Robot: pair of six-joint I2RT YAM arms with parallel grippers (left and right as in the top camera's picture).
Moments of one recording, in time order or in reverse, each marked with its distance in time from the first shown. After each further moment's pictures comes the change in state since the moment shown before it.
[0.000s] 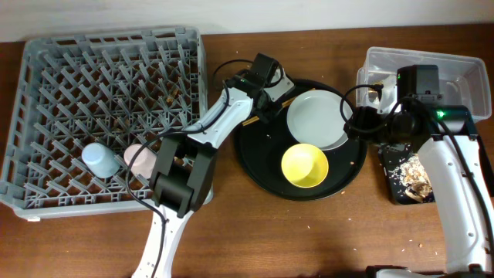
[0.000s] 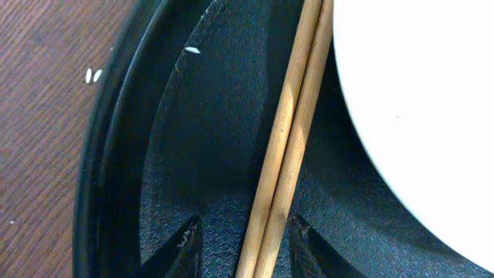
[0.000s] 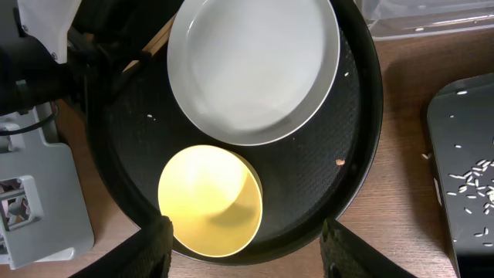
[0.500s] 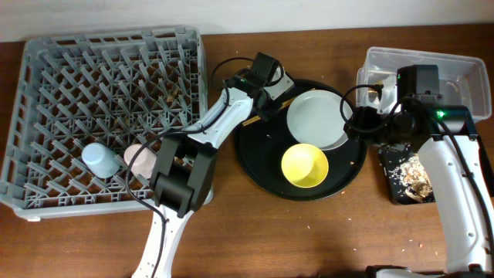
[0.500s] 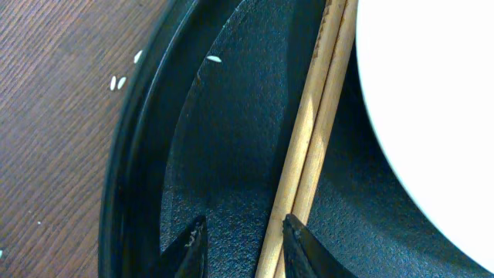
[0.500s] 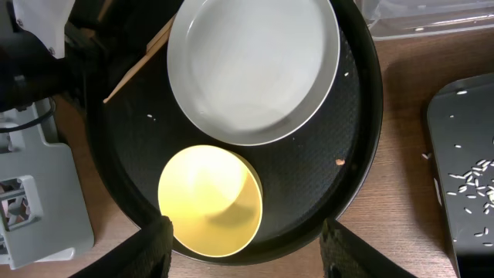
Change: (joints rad) left arm 0.000 0.003 0.002 0.021 -0.035 0.001; right arm 0.000 0.000 0.000 0.000 0.000 0.000
